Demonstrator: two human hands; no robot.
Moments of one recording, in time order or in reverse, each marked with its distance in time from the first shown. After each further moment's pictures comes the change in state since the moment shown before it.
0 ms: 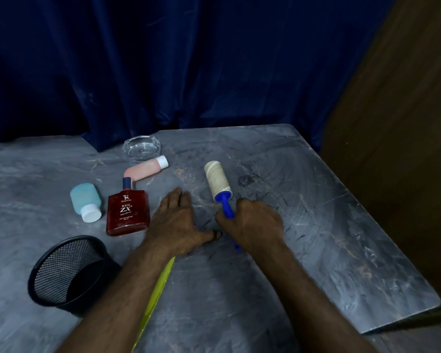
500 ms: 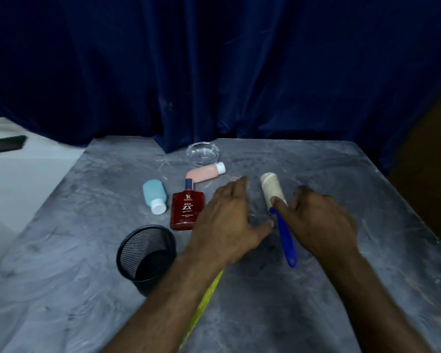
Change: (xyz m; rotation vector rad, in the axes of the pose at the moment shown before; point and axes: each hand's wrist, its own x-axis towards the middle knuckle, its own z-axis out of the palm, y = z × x) left_hand -0.046 0.013 -0.051 -0.179 0.351 0.132; right_hand 0.012 -0.016 -0.043 0.021 0.106 -0.136
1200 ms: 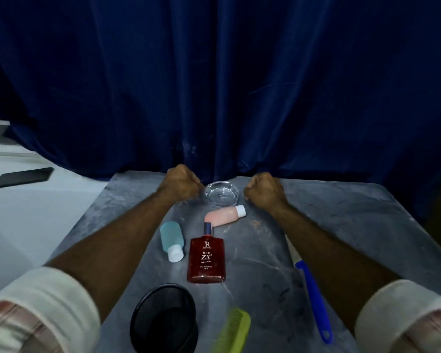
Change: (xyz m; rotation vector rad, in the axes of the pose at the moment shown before) left_hand 0.183 -0.177 -0.073 -0.163 0.040 -0.503; right_hand 0.189 -0.105 0.091 0.372 -0.208 0.042
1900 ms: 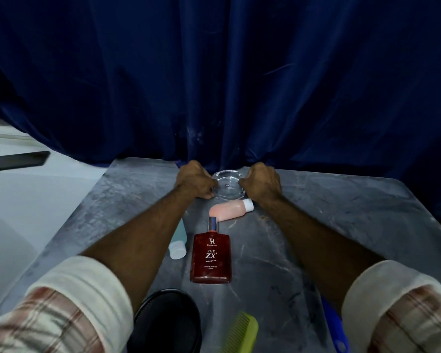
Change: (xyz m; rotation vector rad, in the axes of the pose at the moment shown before) left_hand 0.031 -0.008 0.044 -0.266 -0.062 -0.190; right_hand 0.031 -0.009 0.044 -0.145 0.056 -0.031
